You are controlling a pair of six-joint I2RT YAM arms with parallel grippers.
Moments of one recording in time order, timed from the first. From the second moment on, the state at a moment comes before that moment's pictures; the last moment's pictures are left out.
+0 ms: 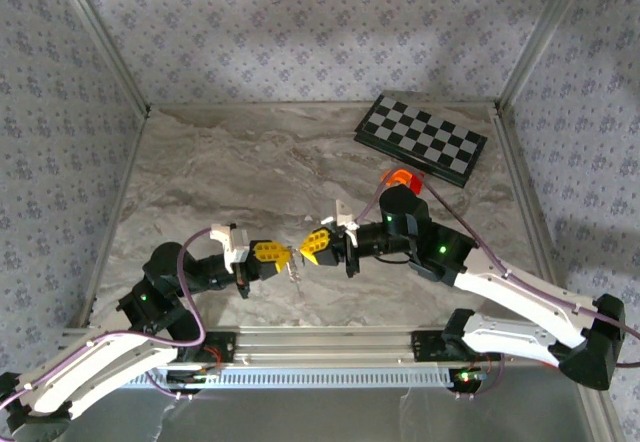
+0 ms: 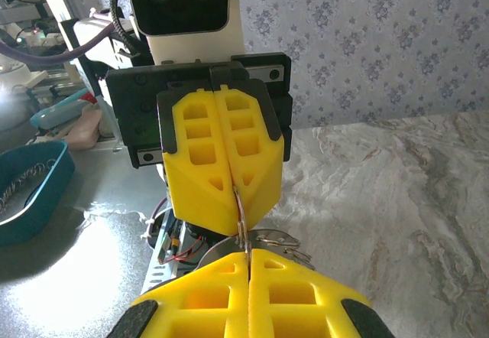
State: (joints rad) left arm -0.90 0.43 0.48 0.02 0.43 -0.18; right arm 0.96 1.01 0.90 -0.10 -0.64 -0.04
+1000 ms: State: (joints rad) left arm -0.90 0.44 0.48 0.02 0.42 -0.18; right arm 0.96 1.01 0.90 -0.08 -0.64 -0.03
